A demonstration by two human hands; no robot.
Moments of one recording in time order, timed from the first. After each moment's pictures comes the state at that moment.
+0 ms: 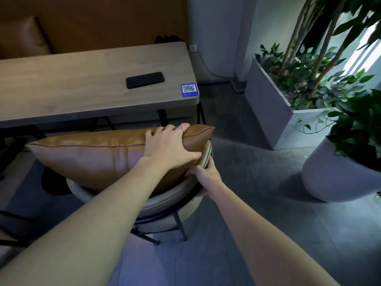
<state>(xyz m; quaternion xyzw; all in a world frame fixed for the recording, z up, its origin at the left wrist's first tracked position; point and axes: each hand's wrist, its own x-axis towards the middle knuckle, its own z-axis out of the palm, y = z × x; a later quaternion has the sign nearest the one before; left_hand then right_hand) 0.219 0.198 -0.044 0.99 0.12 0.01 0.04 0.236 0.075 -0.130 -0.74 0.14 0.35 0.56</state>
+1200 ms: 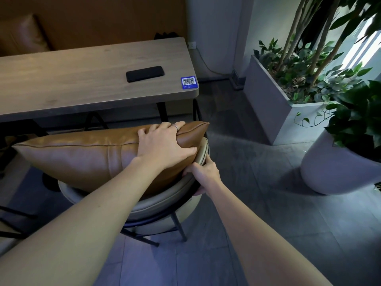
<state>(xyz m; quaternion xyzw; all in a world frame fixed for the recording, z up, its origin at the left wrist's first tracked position) 0.185 0.201 -0.052 0.99 0.13 0.04 0.05 0.206 0.072 -0.131 -0.75 0.11 0.33 0.56</state>
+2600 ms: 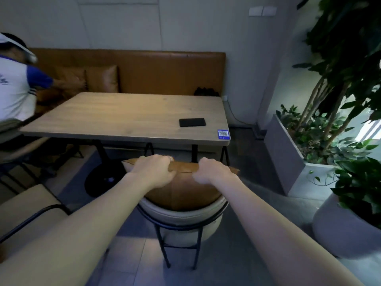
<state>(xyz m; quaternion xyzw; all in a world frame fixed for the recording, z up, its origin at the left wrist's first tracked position) 0.022 0.271 0.112 0.98 0.18 -0.05 0.02 0.124 0.123 0.100 -0.93 -0.30 0.20 0.12</state>
